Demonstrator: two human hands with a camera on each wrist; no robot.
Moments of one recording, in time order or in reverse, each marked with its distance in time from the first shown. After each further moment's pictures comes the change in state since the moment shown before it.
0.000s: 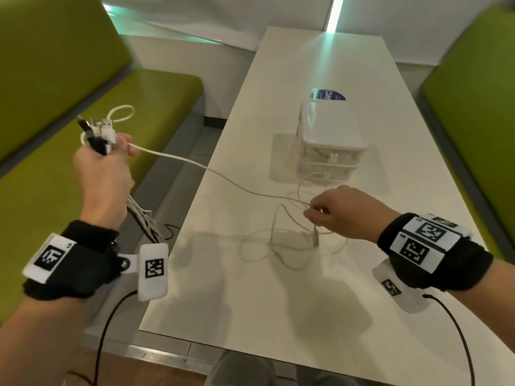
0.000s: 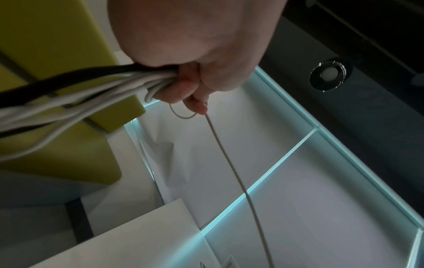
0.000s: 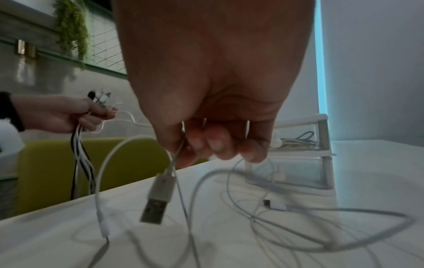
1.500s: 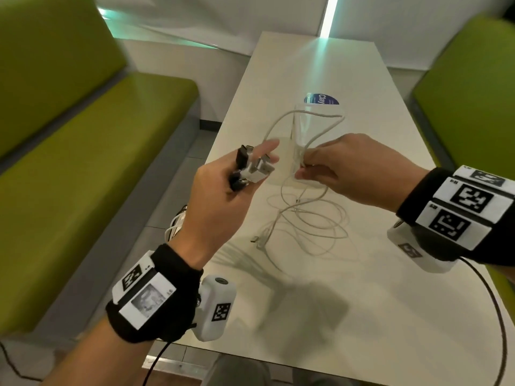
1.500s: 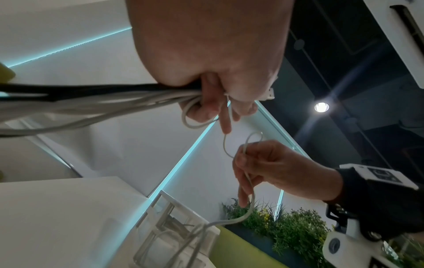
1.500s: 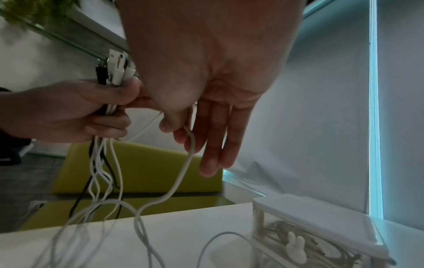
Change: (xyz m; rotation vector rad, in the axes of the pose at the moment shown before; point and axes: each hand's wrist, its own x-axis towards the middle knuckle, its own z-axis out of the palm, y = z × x) left_hand -0.115 0.045 0.071 -0.028 -0.631 0.480; right_hand -0.004 -0.019 -0.079 -0.200 0.260 -0.335
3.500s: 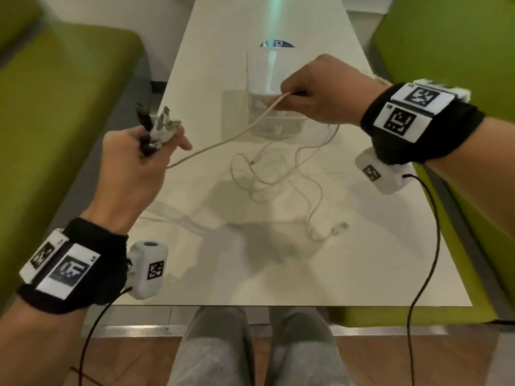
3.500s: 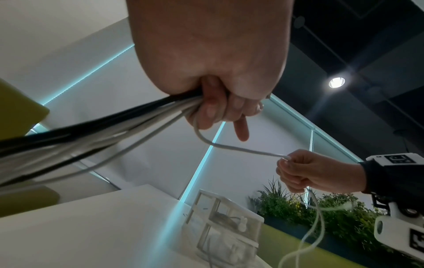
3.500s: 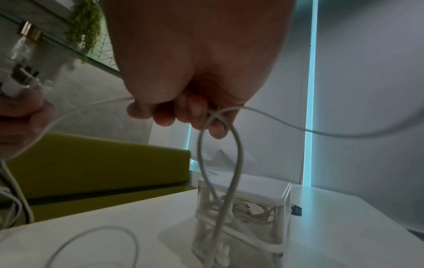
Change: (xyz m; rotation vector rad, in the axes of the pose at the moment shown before) left_hand -0.013 -0.035 -0.020 0.084 0.023 -0.206; right_hand -0.007 0.040 -0.003 0.021 -0.037 0.153
